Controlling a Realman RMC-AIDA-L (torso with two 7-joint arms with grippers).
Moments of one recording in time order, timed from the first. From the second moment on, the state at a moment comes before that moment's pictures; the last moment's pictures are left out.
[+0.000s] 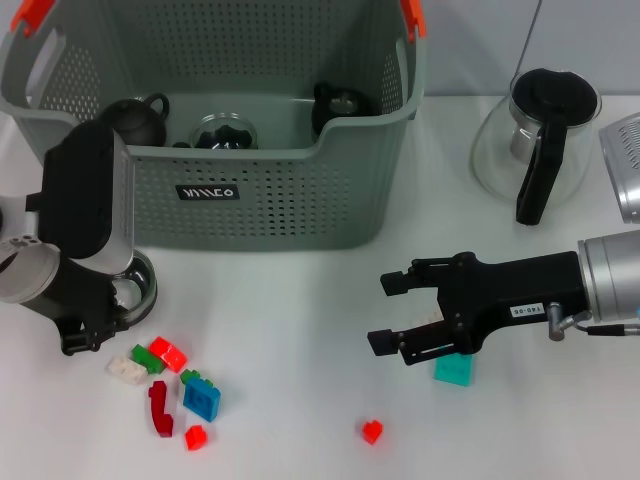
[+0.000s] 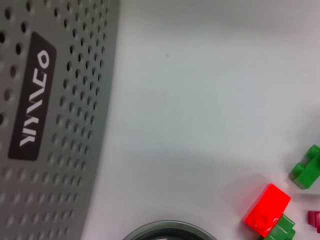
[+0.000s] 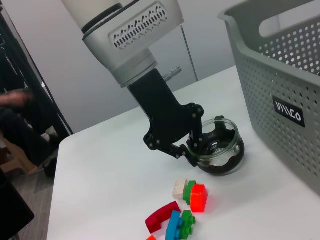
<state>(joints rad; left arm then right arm) -0.47 -2.17 1.17 1.34 2.86 1.52 -1.61 0.62 2.08 -1.04 -0.66 -1.95 -1.53 1.54</state>
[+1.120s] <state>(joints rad) -0.53 -2.17 1.03 1.39 2.79 1.75 -1.73 0.62 2.07 -1.04 -0.66 -1.96 -1.54 1.54</state>
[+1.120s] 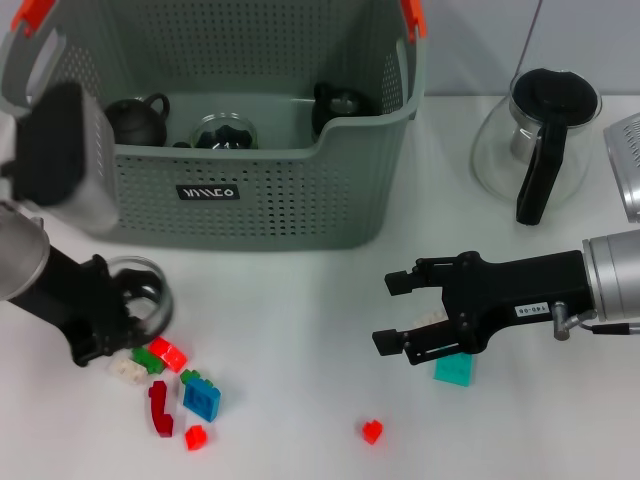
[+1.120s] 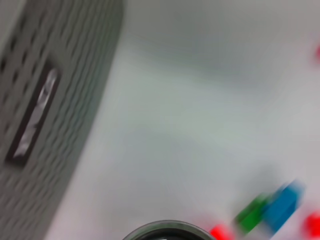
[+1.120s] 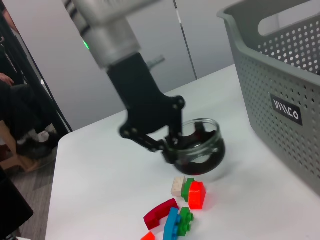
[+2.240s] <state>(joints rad) -0.88 -2.02 0.82 1.08 2.42 1.35 -2.12 0.62 2.04 -1.04 -0.67 -1.96 -1.58 1.58</state>
